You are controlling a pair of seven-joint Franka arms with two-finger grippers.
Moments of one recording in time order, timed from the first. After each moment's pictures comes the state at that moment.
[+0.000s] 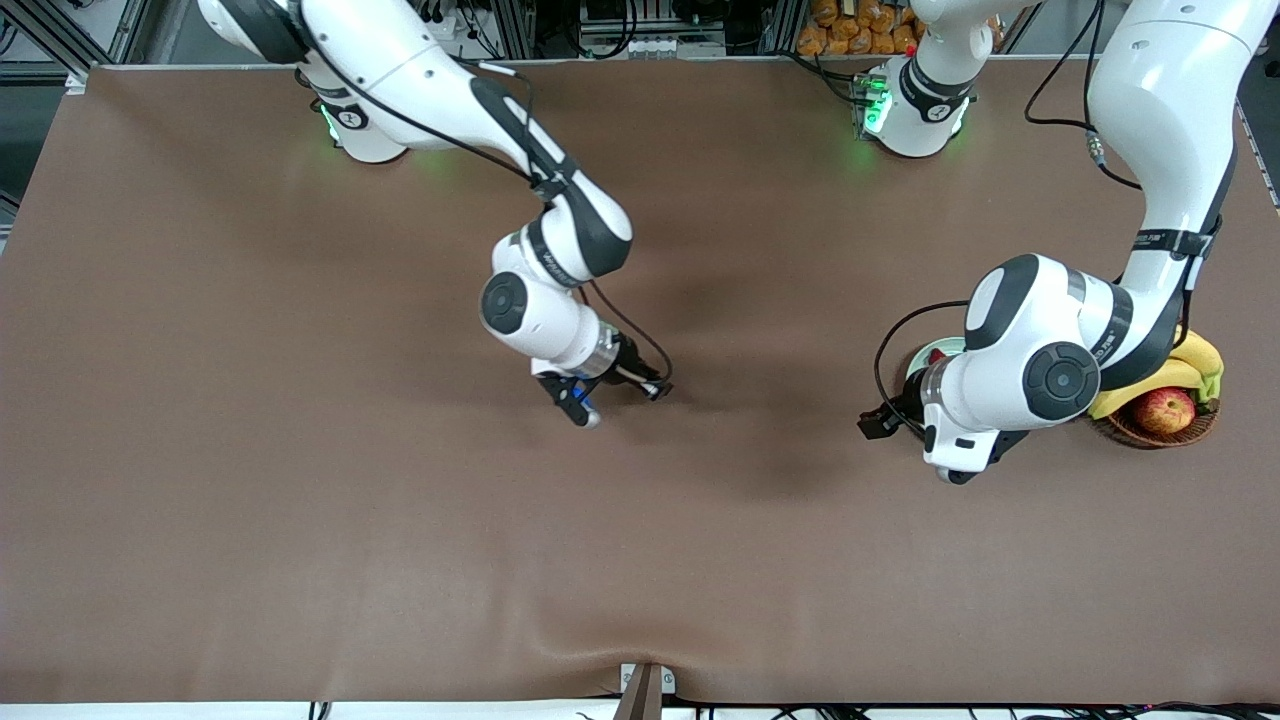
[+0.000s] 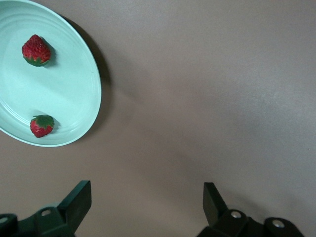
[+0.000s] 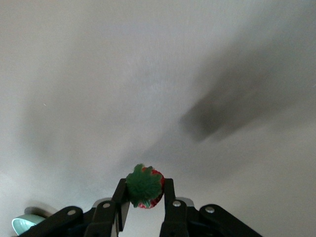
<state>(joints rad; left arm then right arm) 0.28 0.60 -0.64 -1.60 0.21 1.91 -1.00 0.69 0.76 0.06 -1.56 0.69 2.59 1.00</state>
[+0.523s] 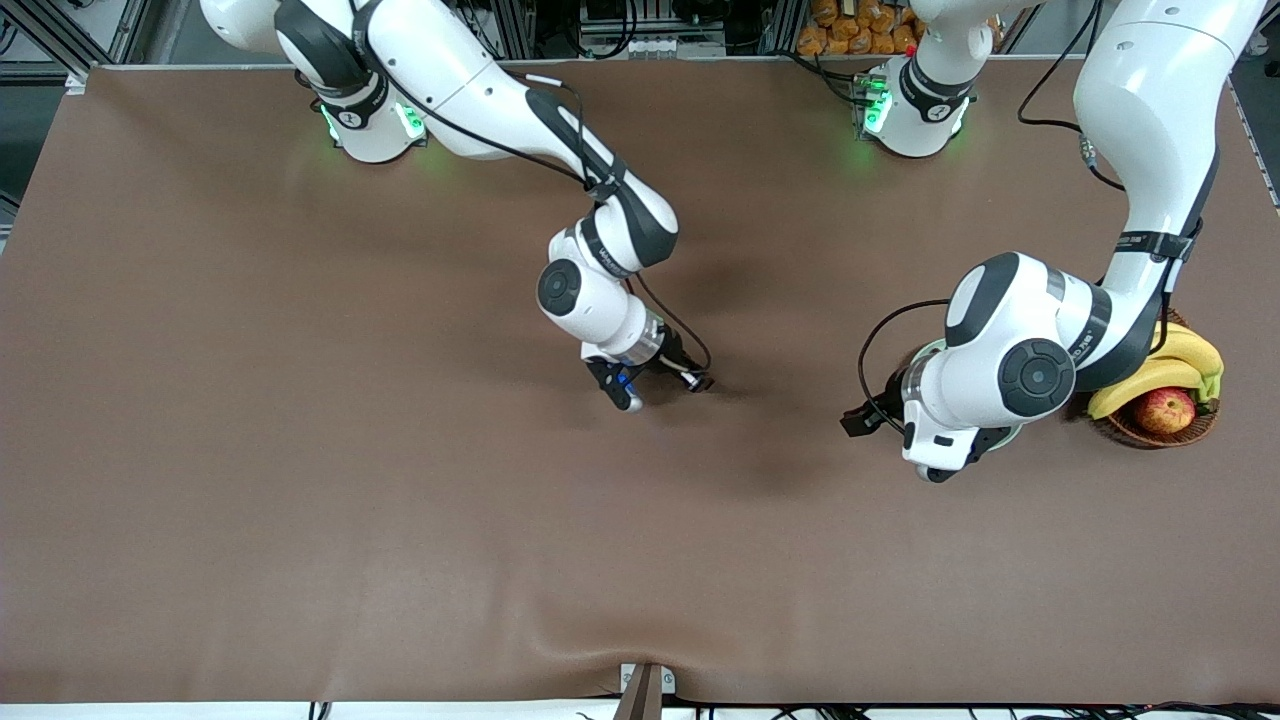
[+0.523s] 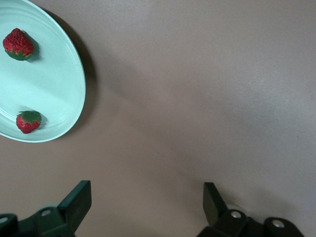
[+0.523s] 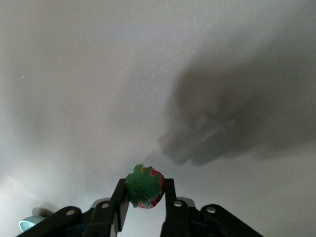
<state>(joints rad) 0.24 0.60 -0.64 -1.60 0.21 1.92 -1.00 0.78 0.87 0.06 -1.46 0.74 2.70 1.09</state>
